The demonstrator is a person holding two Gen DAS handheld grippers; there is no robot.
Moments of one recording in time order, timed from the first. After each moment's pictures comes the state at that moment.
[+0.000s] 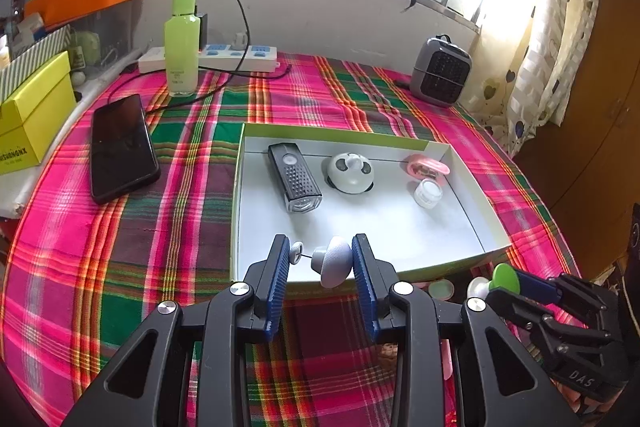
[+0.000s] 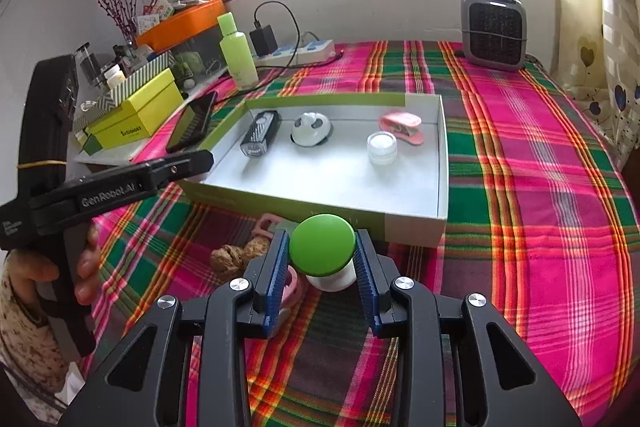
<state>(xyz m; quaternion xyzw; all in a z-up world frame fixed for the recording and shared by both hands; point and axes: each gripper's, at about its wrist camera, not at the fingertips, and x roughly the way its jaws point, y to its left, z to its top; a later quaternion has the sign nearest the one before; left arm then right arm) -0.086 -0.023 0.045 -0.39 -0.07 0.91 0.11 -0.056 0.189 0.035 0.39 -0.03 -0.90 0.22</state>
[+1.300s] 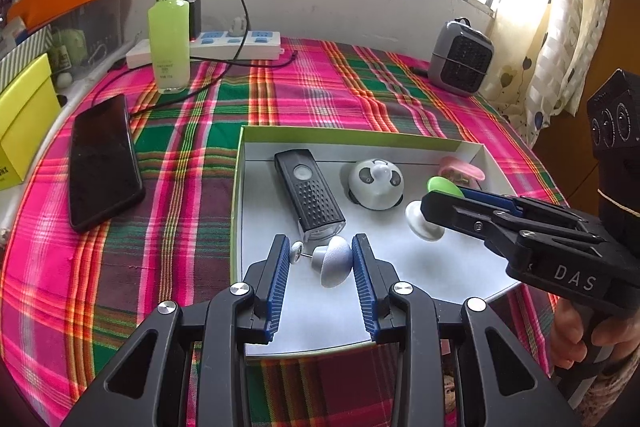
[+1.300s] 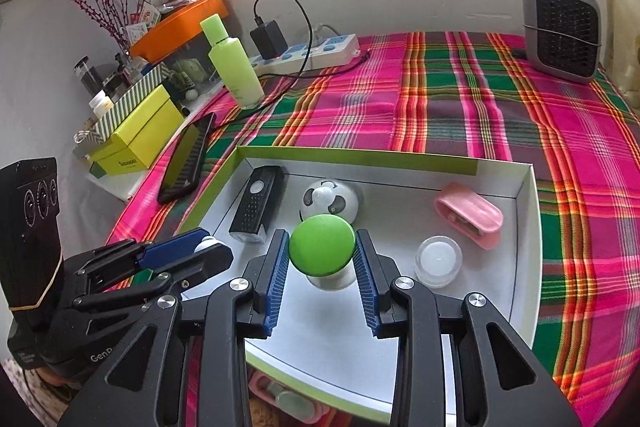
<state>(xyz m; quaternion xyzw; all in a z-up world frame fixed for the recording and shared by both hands) -0.133 -0.021 0.027 -0.42 -0.05 0.90 0.10 -0.169 0.149 0.024 0.42 -0.06 -0.86 0.27</state>
